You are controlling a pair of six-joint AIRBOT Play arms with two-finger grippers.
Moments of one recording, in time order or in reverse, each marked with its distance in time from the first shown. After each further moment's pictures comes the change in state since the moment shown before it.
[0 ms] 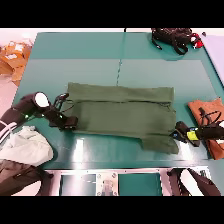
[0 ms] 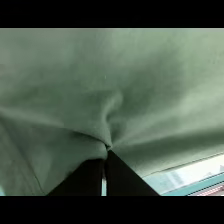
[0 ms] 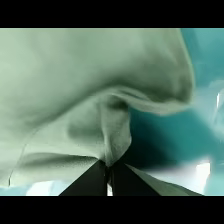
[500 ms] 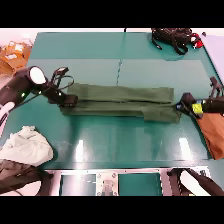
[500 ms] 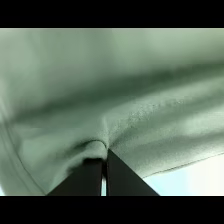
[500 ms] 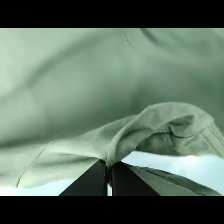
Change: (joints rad) left arm 0.000 -0.128 0.362 0.053 -0.006 0.049; right arm 0.126 -0.186 0.346 0.143 -0.135 0.003
